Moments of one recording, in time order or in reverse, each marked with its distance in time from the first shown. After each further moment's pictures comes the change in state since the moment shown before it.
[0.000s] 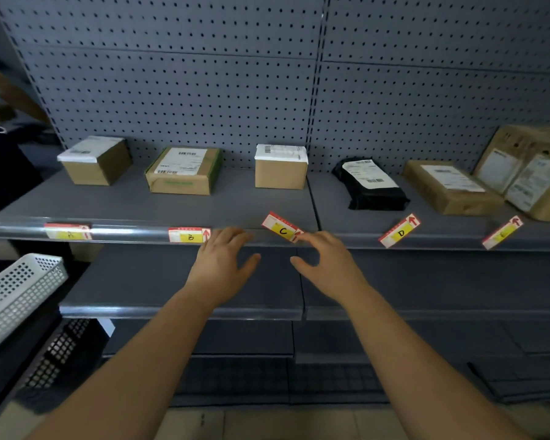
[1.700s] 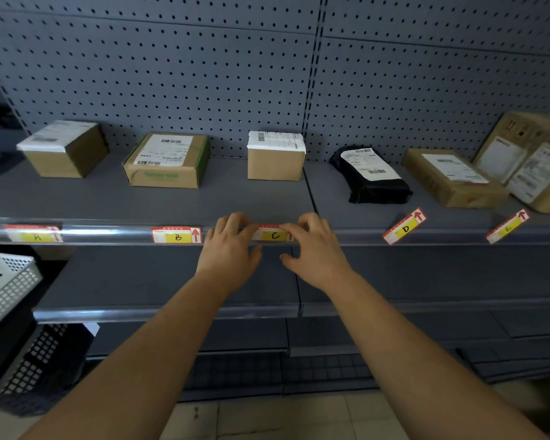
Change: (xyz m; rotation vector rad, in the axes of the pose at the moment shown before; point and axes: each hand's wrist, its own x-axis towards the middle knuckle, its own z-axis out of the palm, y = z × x) left_hand 0.039 -0.004 0.031 0.145 -0.036 0.056; right_hand 0.042 0.001 0.027 -0.281 -0.039 -0.051
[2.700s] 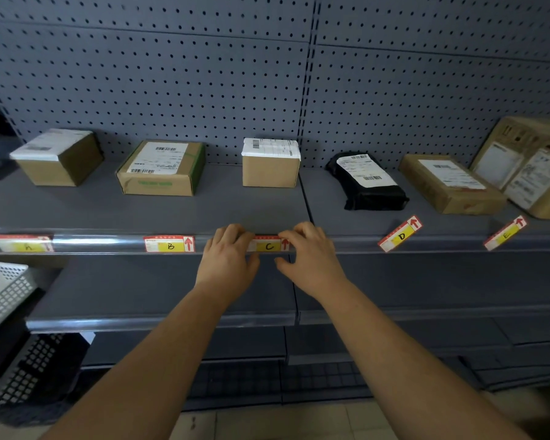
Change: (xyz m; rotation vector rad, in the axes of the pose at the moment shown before) left_hand 0.004 0.005 0.014 -0.081 0.077 -0.022; right_hand 0.003 0.001 -0.001 0.020 0.032 0.030
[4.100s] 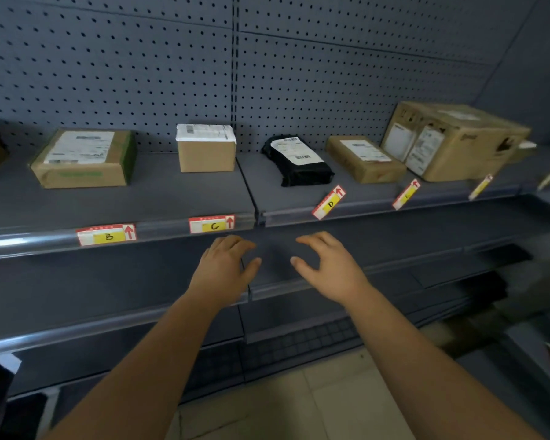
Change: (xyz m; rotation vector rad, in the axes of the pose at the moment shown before) left_hand -0.039 0.063 0.017 -0.293 -0.239 0.138; right_hand -0.120 0.060 -0.055 0.097 0.045 0.248
